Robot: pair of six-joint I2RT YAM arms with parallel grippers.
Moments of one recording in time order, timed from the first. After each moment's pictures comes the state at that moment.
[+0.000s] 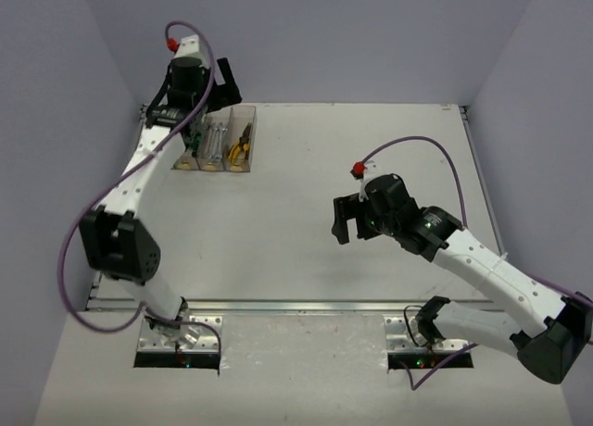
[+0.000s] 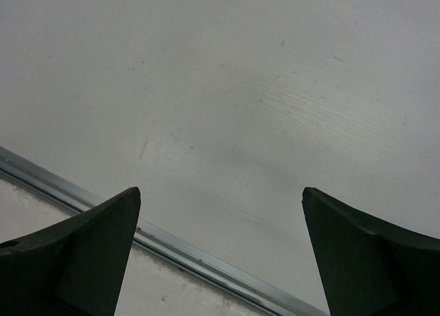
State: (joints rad) left arm -0.15 1.71 1.68 -0.39 -0.14 -0.33; right arm 0.71 1.04 0.88 -0.60 0.10 0.34
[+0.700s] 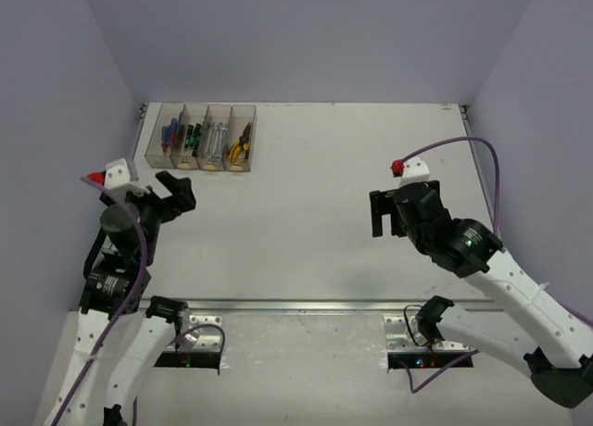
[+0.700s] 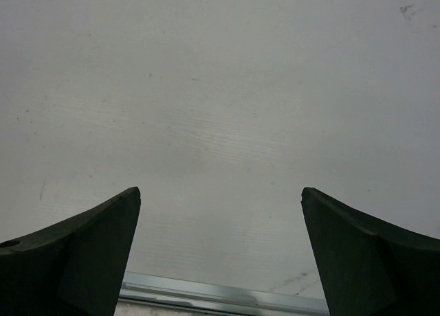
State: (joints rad) left arm -0.16 0.46 0.79 -0.50 -0.30 -0.38; right arm 0.71 0.85 0.95 -0.82 0.52 0.30
